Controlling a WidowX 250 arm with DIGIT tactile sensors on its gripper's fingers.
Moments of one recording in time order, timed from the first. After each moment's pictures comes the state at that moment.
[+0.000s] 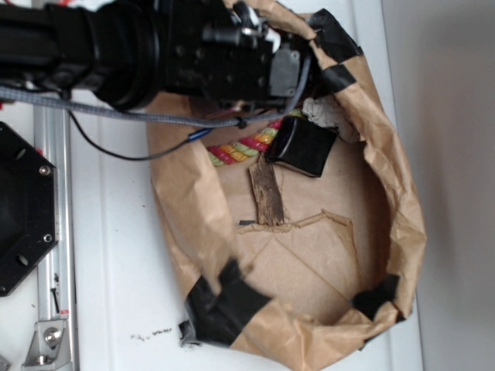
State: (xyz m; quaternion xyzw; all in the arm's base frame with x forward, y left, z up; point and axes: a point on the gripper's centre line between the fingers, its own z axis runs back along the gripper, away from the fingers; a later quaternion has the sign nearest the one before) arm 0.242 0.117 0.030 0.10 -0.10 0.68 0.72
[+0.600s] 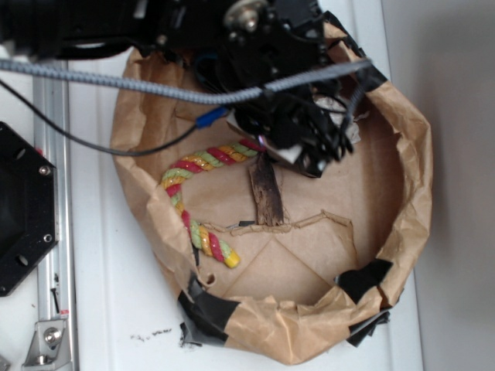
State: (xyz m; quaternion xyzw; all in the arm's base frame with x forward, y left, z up) arm 0.273 0.048 0.110 -0.14 -0.07 0.42 0.90
